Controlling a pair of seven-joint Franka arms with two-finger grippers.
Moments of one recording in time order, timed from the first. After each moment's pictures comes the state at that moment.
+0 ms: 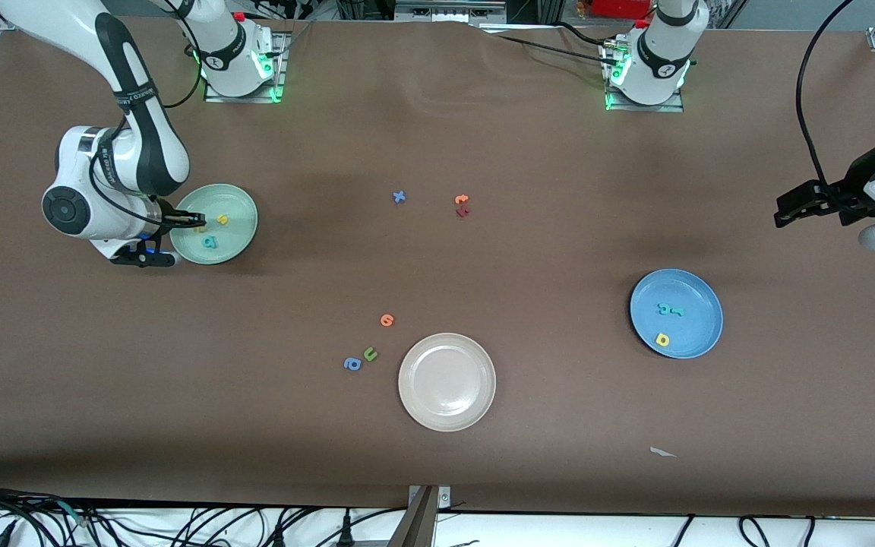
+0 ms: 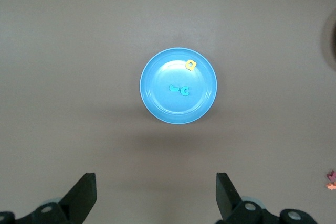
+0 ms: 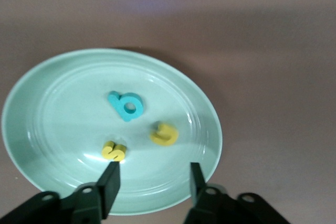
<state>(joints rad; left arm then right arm) 0.00 0.09 0.02 -1.57 0.01 1.61 -0.03 0.25 0.28 -0.29 -2.22 0.04 2.13 -0.02</state>
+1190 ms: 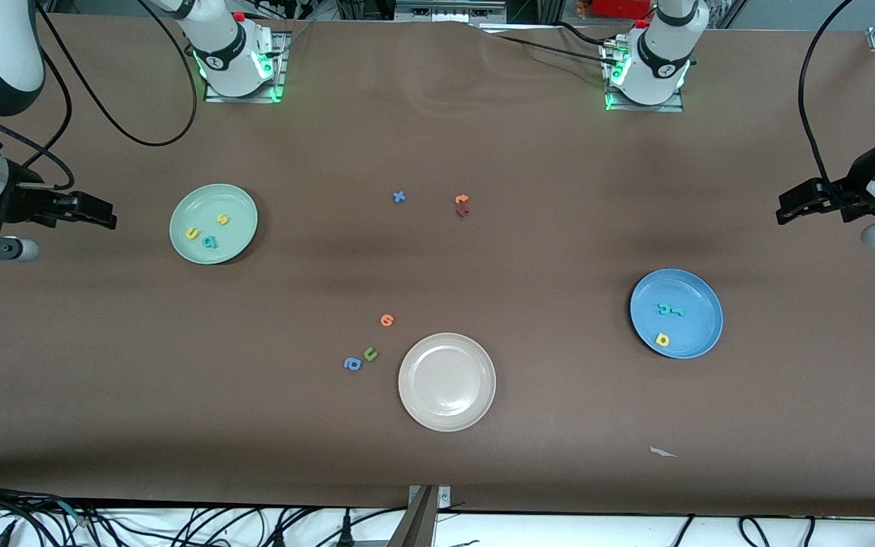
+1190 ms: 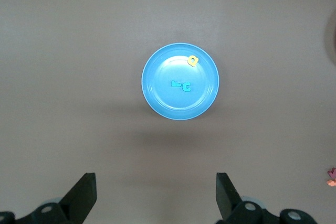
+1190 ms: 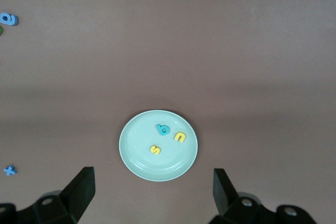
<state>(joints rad) 0.00 0.09 0.02 -1.57 0.01 1.59 -0.03 0.25 0.15 -0.29 -1.60 0.04 1.64 -0.01</state>
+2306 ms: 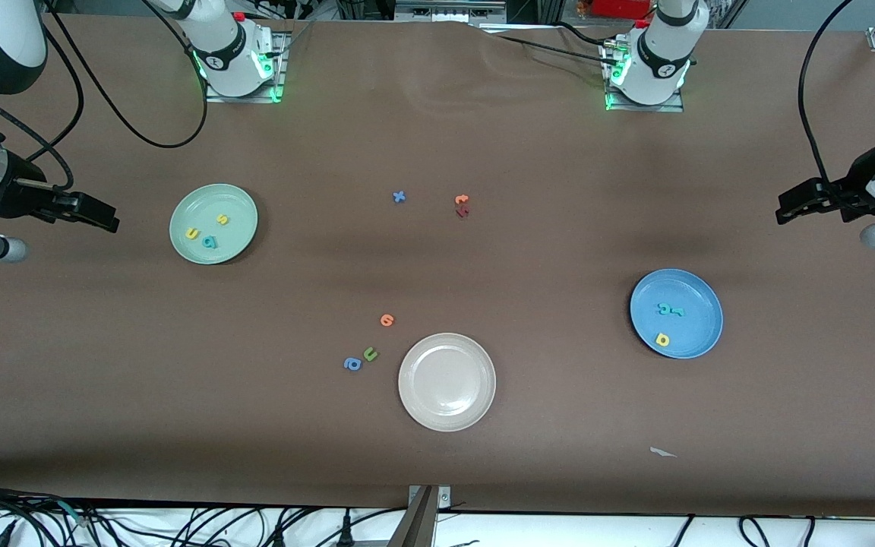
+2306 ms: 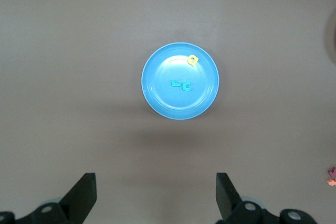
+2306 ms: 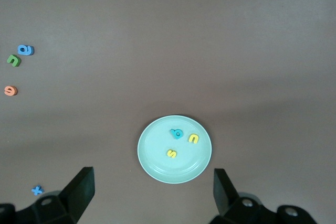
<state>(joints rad) 0.00 0.09 0.02 -1.57 0.01 1.59 -0.03 0.29 0.16 -0.28 -1.51 0.04 1.60 0.16</state>
